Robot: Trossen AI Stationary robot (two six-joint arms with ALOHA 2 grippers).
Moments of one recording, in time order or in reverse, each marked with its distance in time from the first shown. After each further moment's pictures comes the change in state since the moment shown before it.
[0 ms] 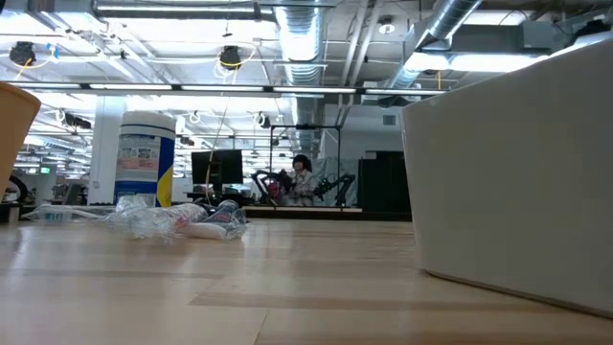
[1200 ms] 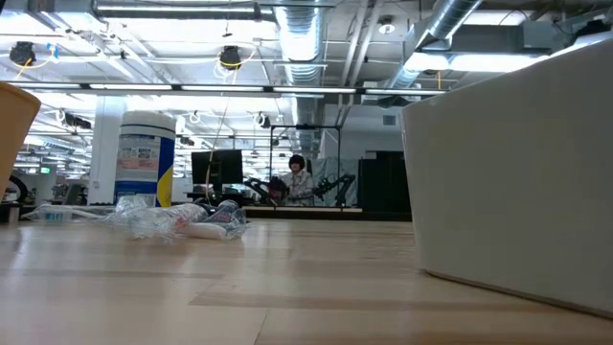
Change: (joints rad) left arm 0.000 0.000 0.002 -0.087 0.060 0.030; right arm 0.034 -0.035 0.000 -0.019 0.054 0.003
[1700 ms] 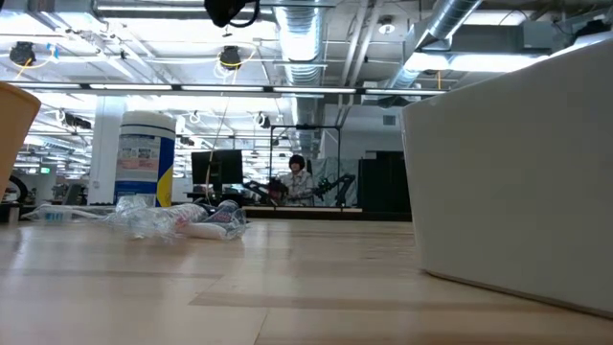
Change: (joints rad) left arm 0.001 -0.010 -0.001 -0.331 -0.065 0.000; right arm 0.230 -0.017 0.001 -0.945 -0.121 0.970
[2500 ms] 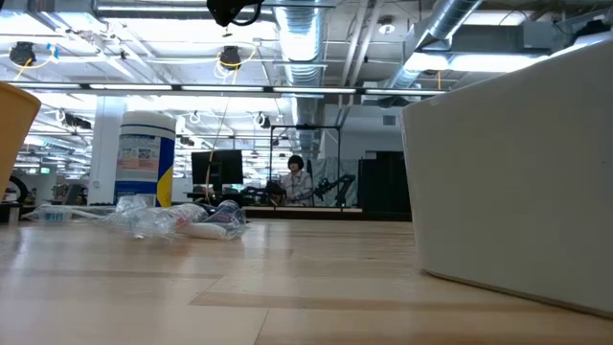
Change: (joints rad) left arm 0.000 0.000 0.000 0.006 -0.033 0.052; right arm 0.365 0.327 -0.084 -0.064 -0.572 0.489
